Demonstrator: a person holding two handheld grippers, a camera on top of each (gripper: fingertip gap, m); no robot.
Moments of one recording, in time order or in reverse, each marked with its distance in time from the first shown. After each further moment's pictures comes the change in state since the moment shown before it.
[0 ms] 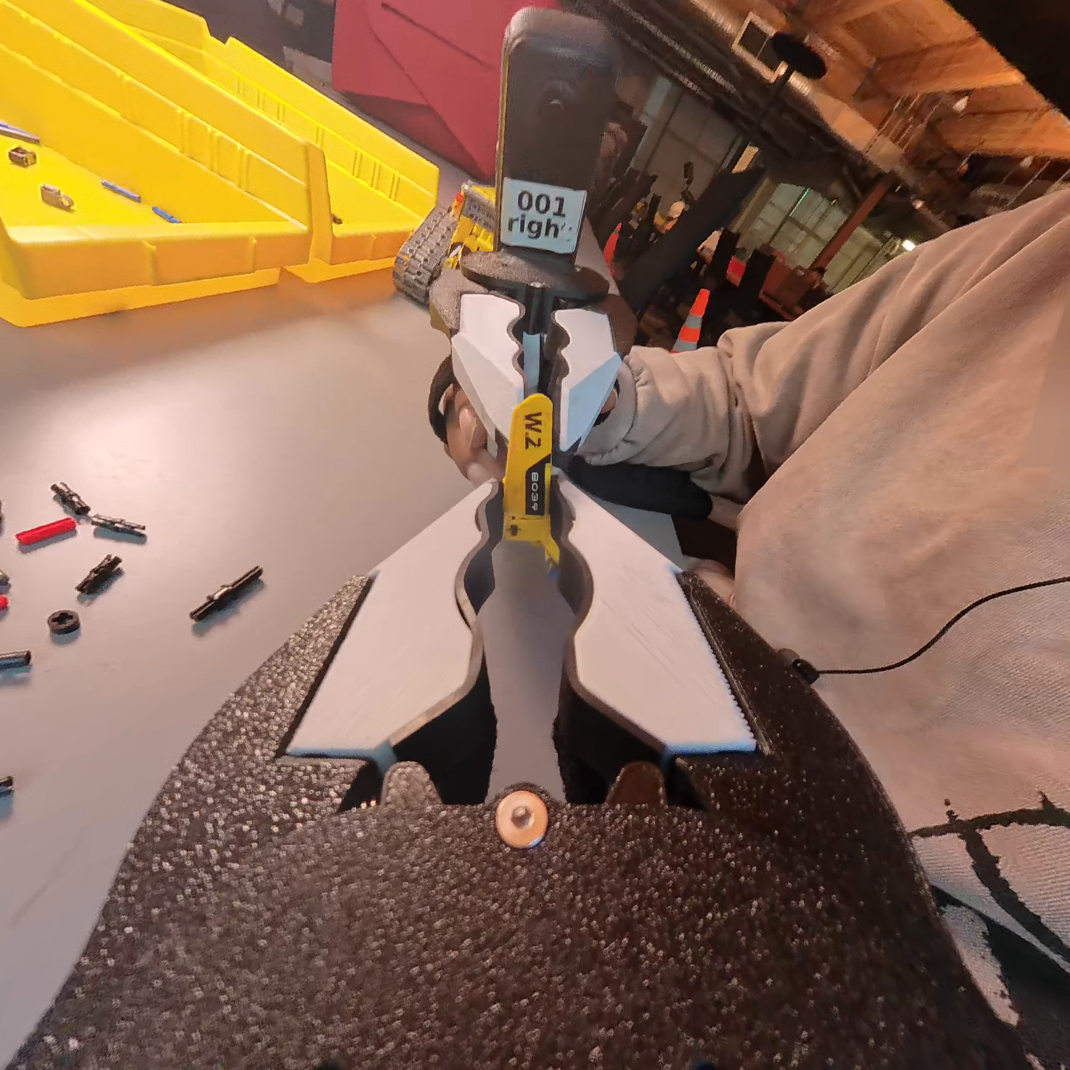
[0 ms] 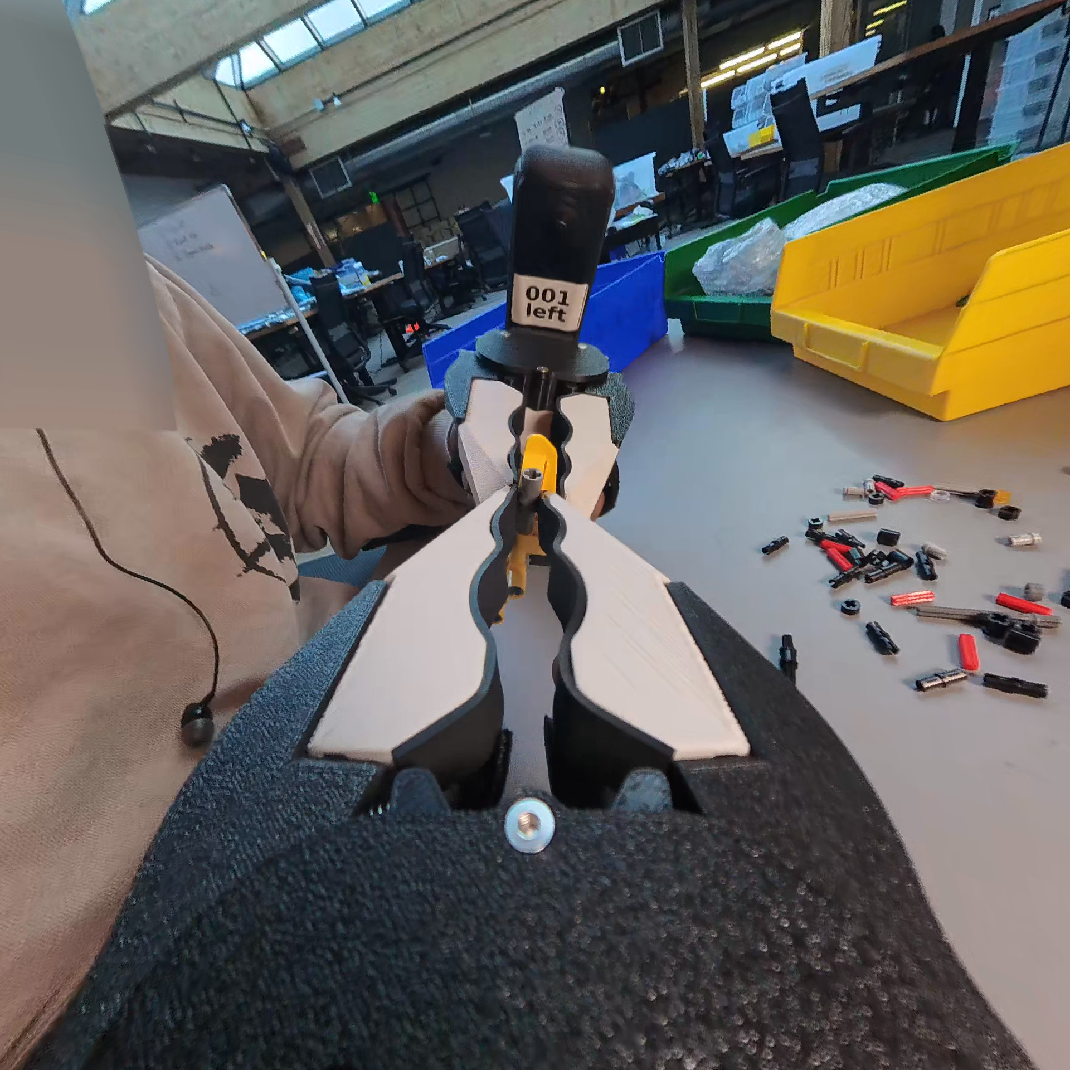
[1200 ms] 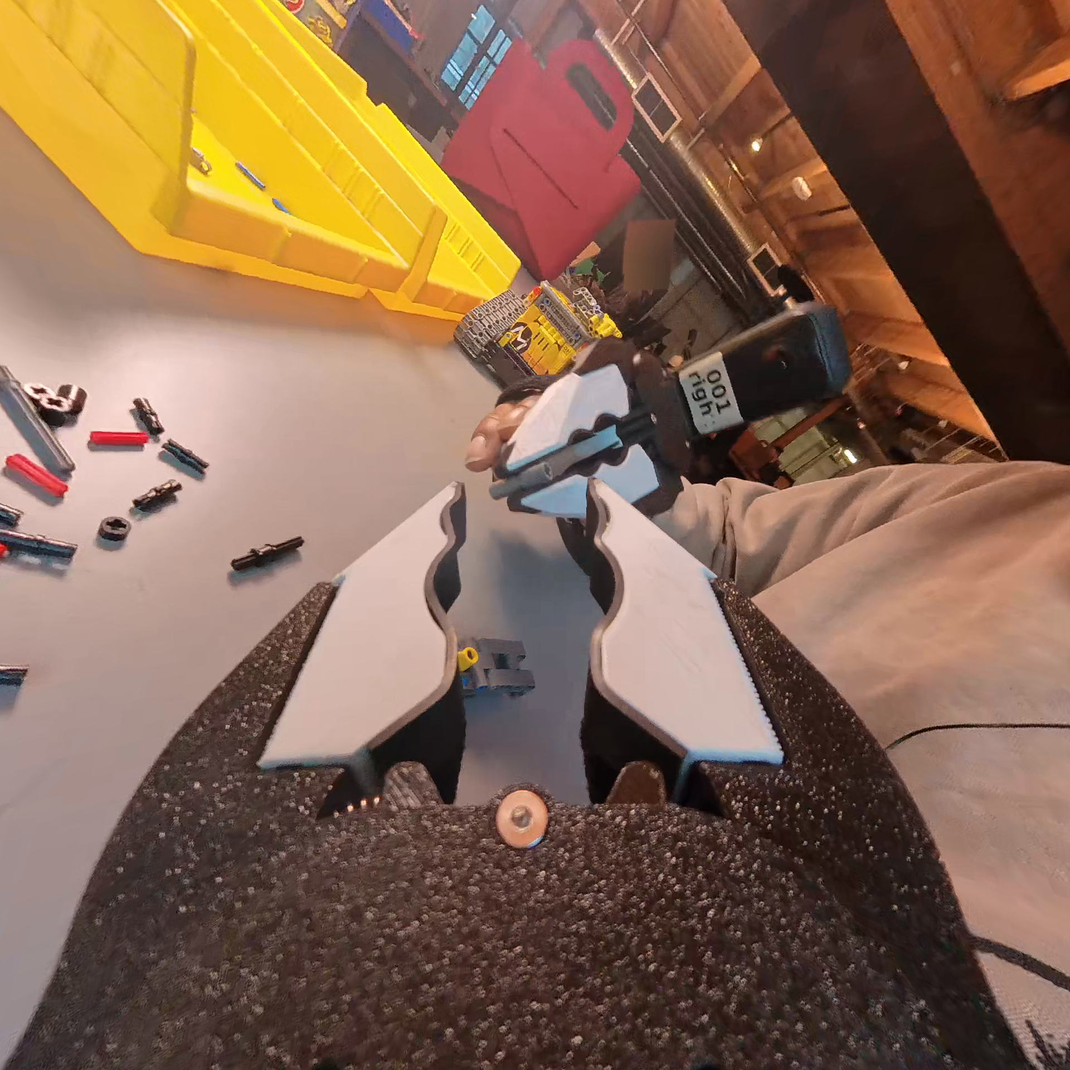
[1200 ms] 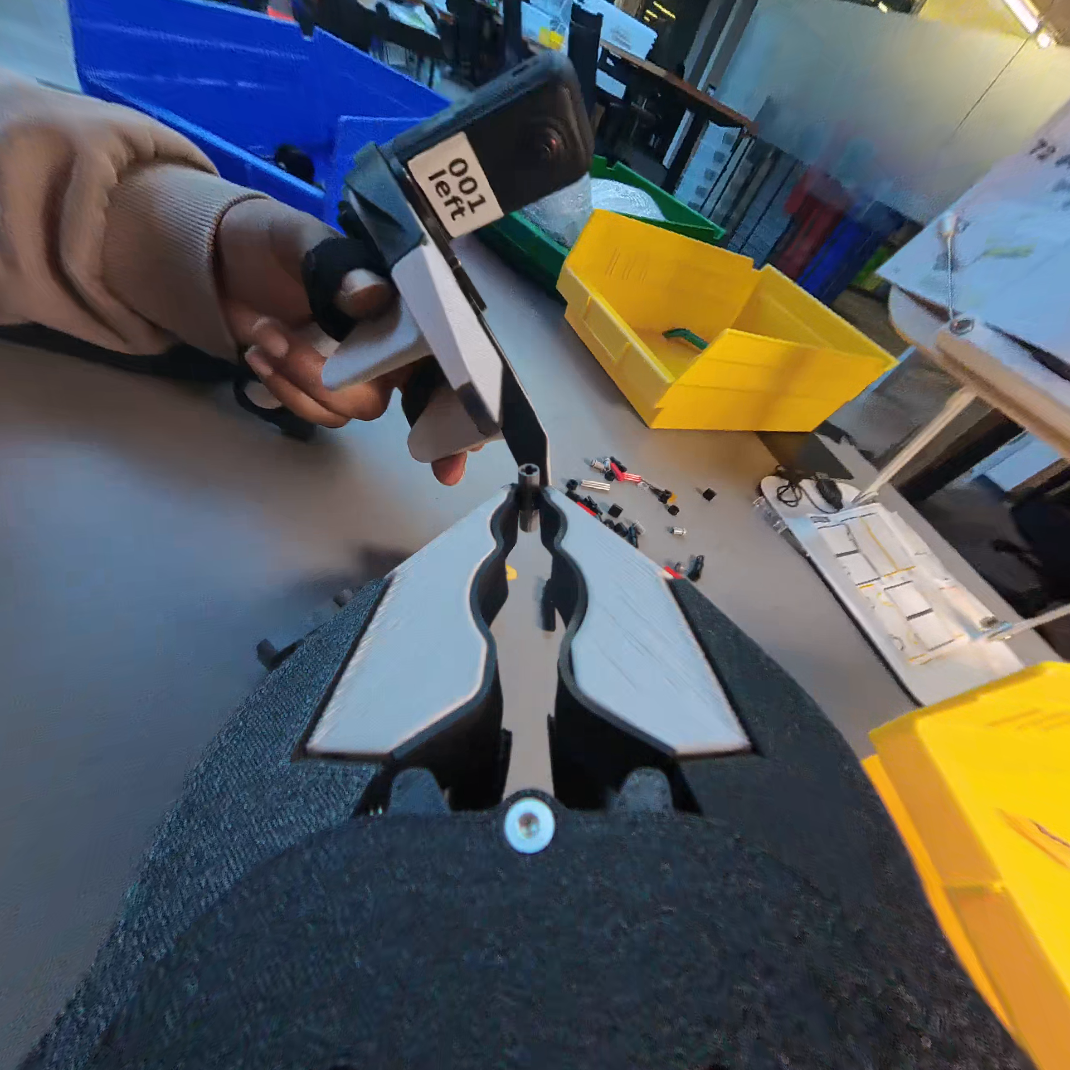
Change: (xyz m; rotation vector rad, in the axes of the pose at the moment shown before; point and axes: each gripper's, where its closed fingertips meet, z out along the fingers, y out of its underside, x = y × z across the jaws) left arm -0.034 -0.015 -0.010 0.160 -0.060 -0.324; right arm 0.041 0.012 -0.008 -0.236 0.461 -0.590
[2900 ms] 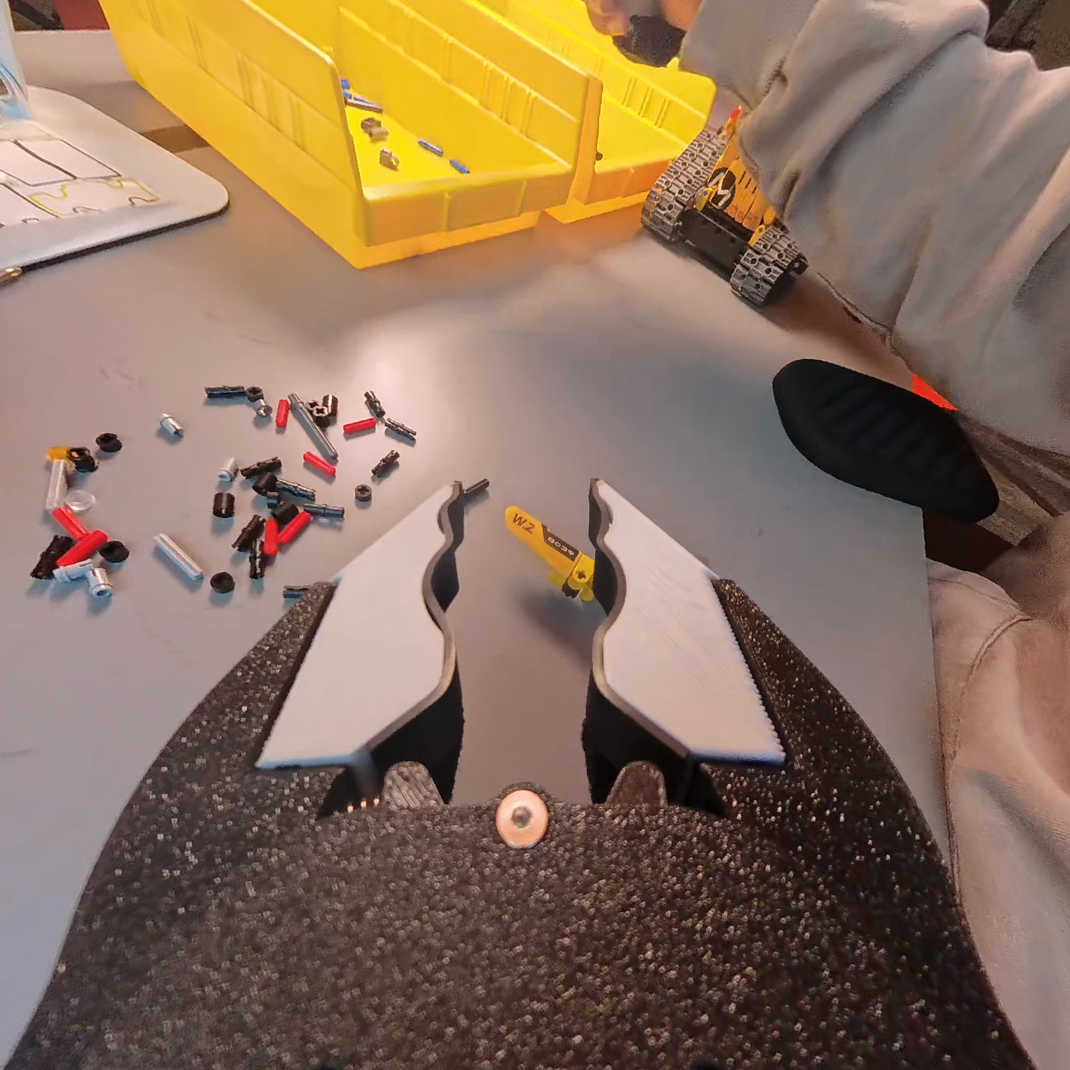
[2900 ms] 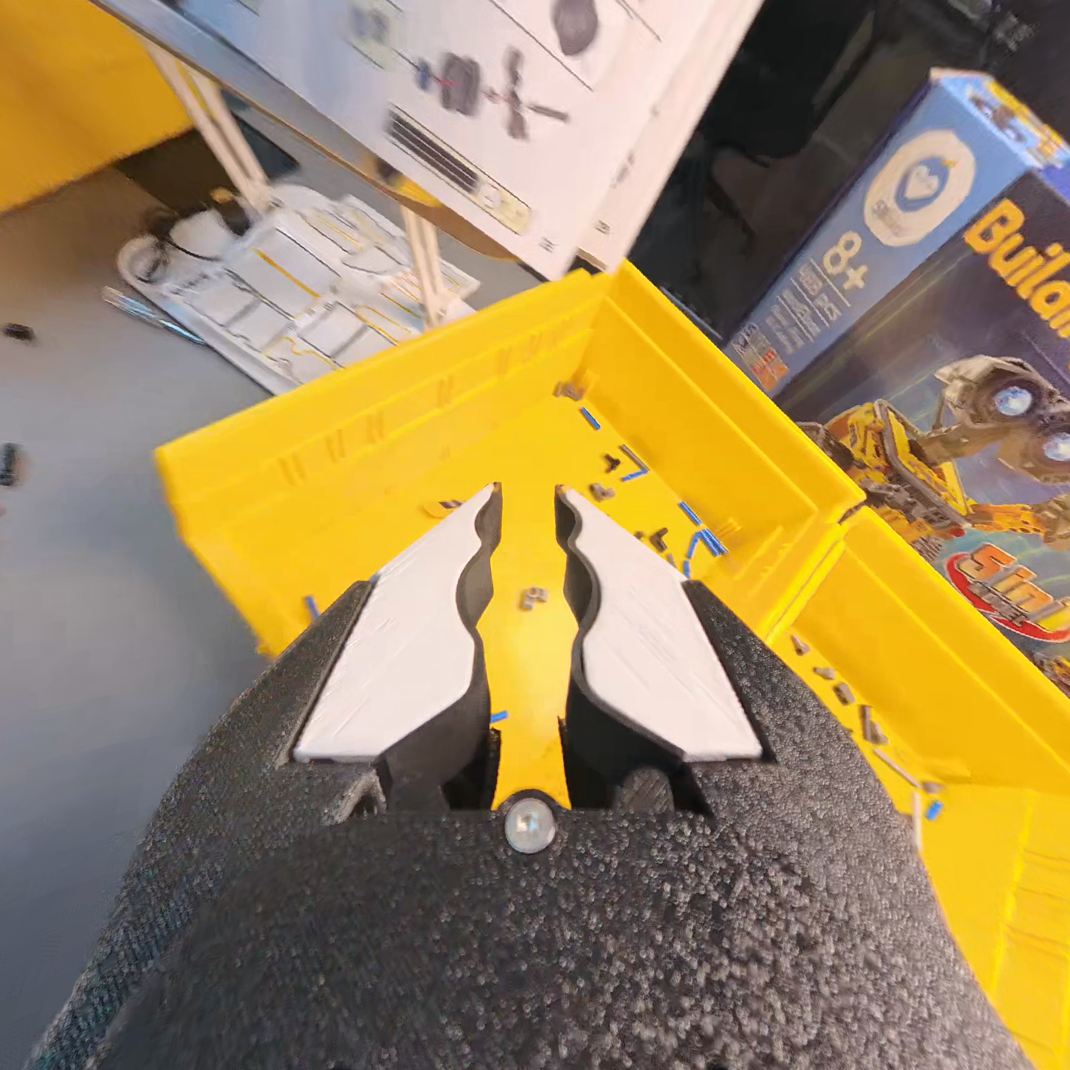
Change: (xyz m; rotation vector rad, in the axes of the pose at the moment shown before) left arm -0.041 0.011 -0.023 -0.192 -0.397 0.407; right arm 0.310 0.092 -0.108 -0.504 0.562 0.329
